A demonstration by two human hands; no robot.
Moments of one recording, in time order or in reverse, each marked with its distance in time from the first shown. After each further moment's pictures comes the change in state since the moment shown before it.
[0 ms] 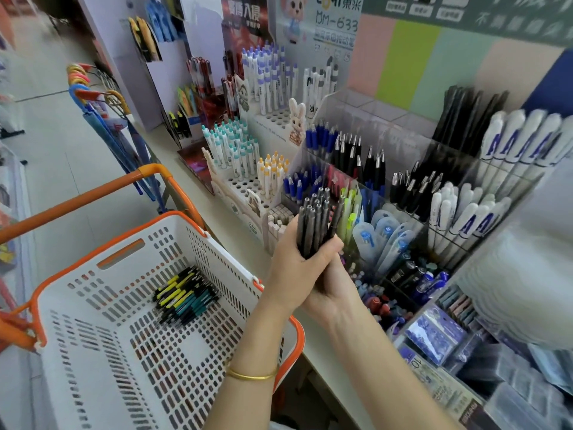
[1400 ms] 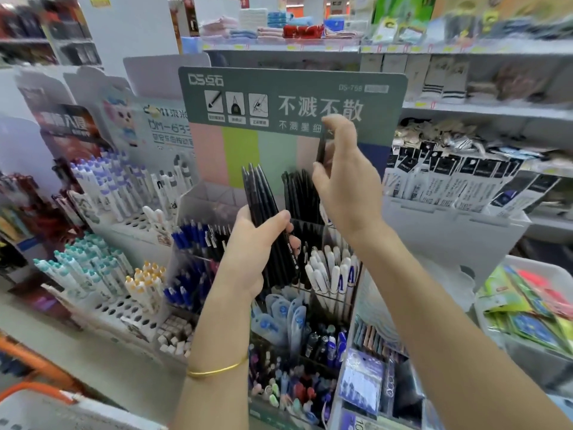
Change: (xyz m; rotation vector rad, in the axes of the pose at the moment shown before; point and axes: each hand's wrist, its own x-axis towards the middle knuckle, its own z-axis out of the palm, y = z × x) left_hand 0.122 0.091 0.091 -0.430 -0.478 -0.130; right_hand -0.021 -0.214 0.116 -1.932 0.597 -1.649
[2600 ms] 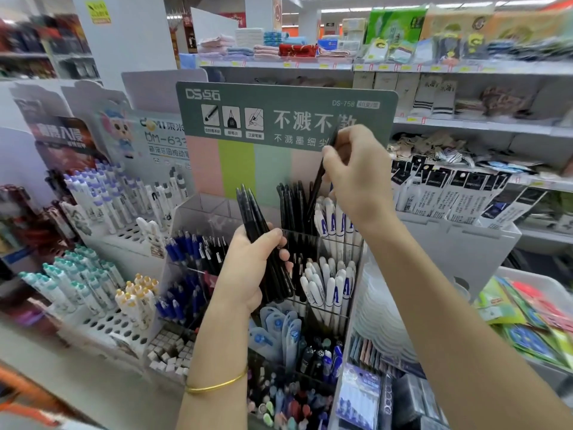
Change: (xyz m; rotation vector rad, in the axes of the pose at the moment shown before) left_hand 0.004 -0.010 0.002 -0.123 0.009 -0.050; right_hand 0.022 0.000 -0.019 0.211 0.008 0.174
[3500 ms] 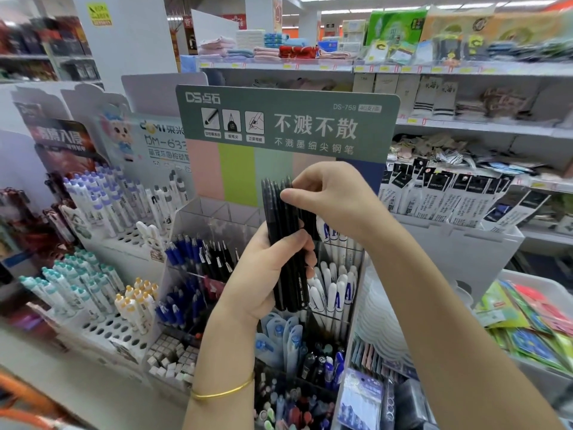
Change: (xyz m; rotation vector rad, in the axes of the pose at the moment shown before) left_hand -0.014 0.010 0.016 -0.043 -0.295 0.030; right_hand -0.009 -0.015 -0.002 -0.124 -0.479 0.003
